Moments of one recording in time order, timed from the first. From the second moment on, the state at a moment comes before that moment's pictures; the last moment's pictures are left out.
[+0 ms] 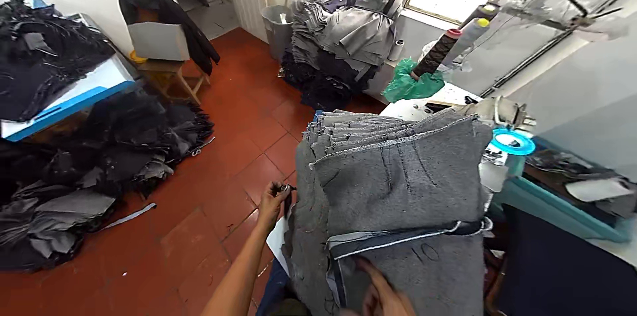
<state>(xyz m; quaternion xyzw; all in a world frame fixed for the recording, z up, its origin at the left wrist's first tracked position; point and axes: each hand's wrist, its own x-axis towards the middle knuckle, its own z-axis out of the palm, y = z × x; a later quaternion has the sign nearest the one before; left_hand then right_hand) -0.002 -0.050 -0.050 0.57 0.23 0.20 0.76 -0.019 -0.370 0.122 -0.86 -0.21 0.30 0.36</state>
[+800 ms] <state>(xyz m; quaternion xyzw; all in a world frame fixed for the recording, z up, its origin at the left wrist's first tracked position) -0.011 -0.031 -0.044 0.61 0.36 0.12 0.69 0.031 -0.149 0.016 -0.78 0.06 0.18 0.60</state>
